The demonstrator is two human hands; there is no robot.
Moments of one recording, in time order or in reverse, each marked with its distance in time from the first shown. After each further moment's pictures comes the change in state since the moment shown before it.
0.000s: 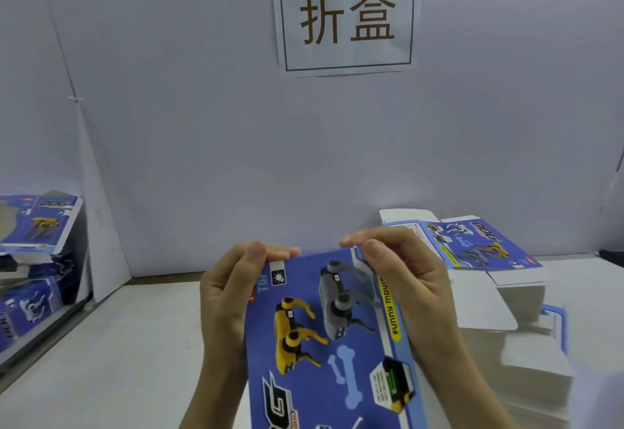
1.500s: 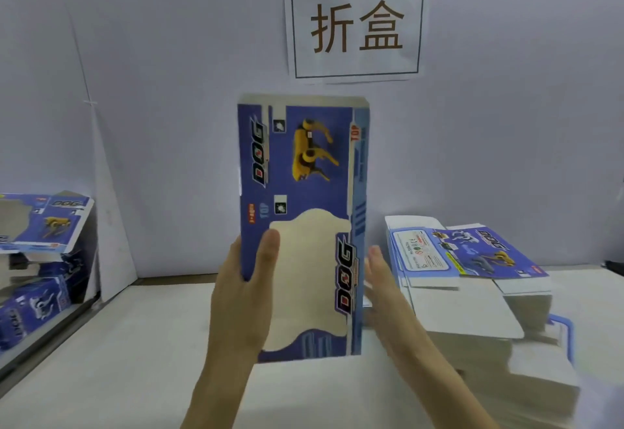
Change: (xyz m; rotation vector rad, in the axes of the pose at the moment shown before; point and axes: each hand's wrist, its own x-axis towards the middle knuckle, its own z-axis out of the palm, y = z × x) left_hand 0.015 -0.022 -0.014 0.400 0.084 -0.165; right_hand 0.001 0.034 0.006 -0.083 -0.021 0.603
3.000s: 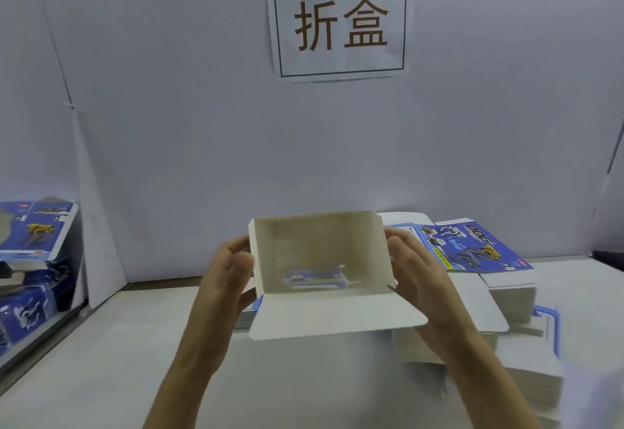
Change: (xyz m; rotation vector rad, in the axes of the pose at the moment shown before) left_hand 0.007 -0.013 -0.020 -0.147 -0.240 0.042; right_hand -0.002 -0.021 -0.052 0.006 0.017 -0.304
